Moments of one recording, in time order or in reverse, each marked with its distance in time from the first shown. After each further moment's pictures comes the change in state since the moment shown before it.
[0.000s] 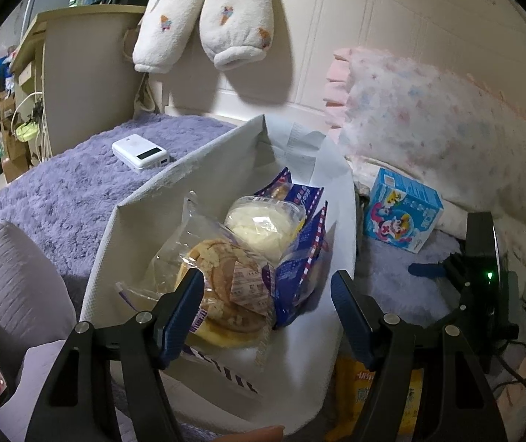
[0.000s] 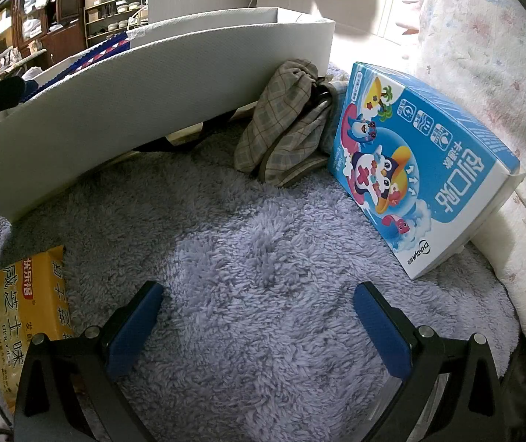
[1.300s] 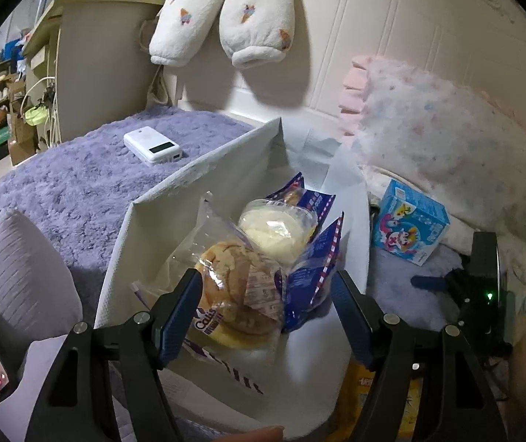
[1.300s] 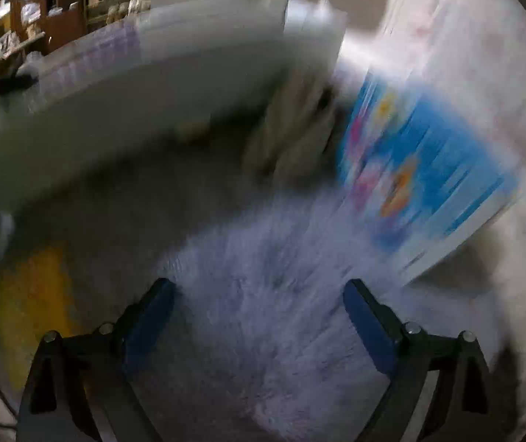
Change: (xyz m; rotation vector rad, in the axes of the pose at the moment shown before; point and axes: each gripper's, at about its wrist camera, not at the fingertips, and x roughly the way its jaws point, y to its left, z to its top) left arm -0.003 0.014 0.005 -0.070 0.000 0.006; right arm 0.005 0.005 0.001 -0.002 -0.010 -0.001
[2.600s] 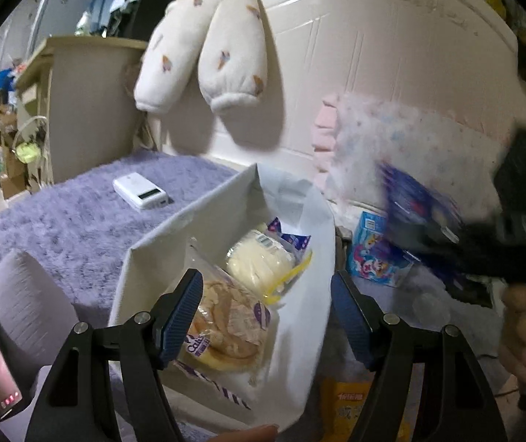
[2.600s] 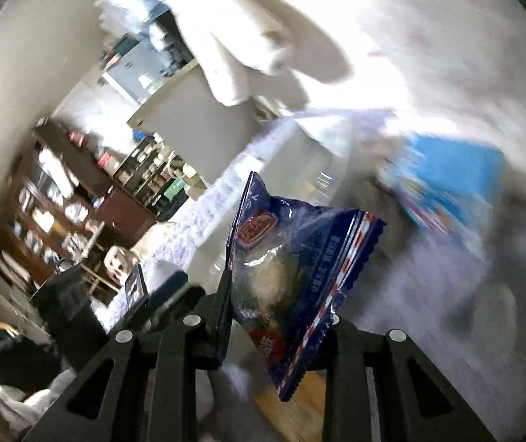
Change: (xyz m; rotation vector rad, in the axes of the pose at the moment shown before) left arm -0.031 -0.014 0.003 0.064 -0.158 -0.040; right arm -0.097 0.016 0.092 0.534 -0.238 0.477
